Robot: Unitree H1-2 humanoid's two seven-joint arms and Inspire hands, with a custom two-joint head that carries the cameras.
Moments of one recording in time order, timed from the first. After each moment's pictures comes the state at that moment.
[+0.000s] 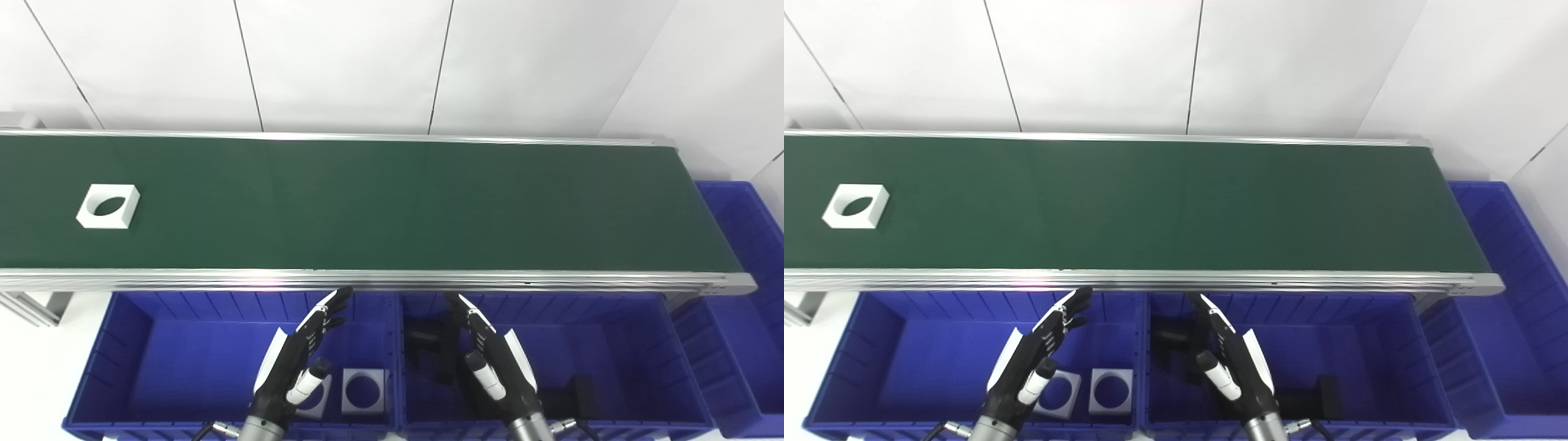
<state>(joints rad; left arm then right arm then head) 0.23 0.09 -0.32 0.14 0.10 -0.43 0.02 0.13 -0.14 0.29 0.27 -0.10 -0.42 -0.02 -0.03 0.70</state>
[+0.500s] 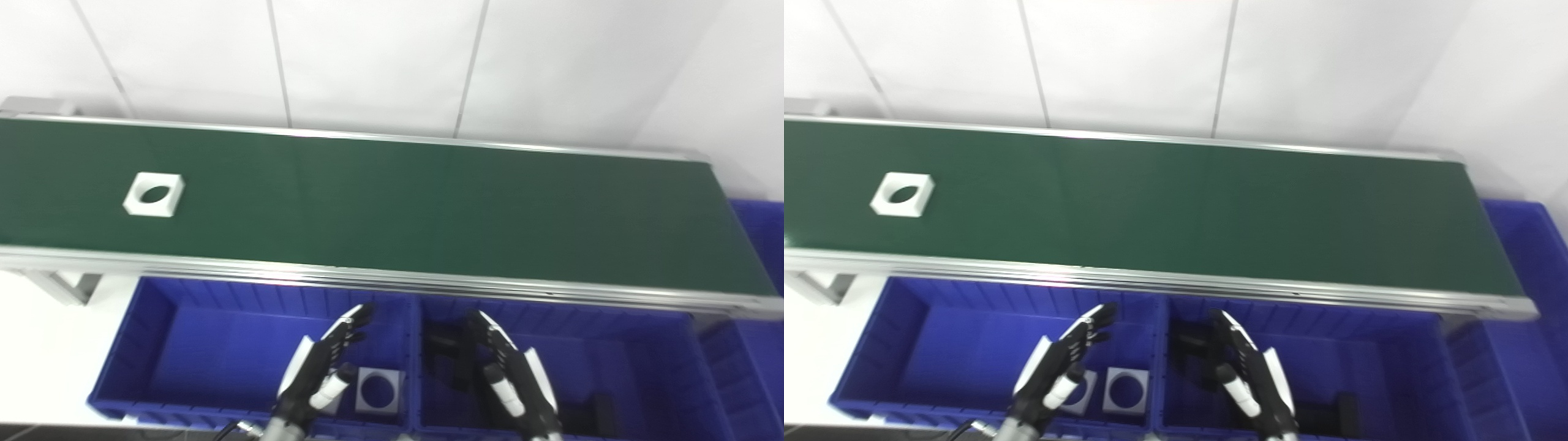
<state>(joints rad) 0.22 0.09 -0.37 0.24 0.11 -0.43 0.07 0.13 -0.17 0.31 0.33 -0.09 -0.42 -0.04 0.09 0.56</state>
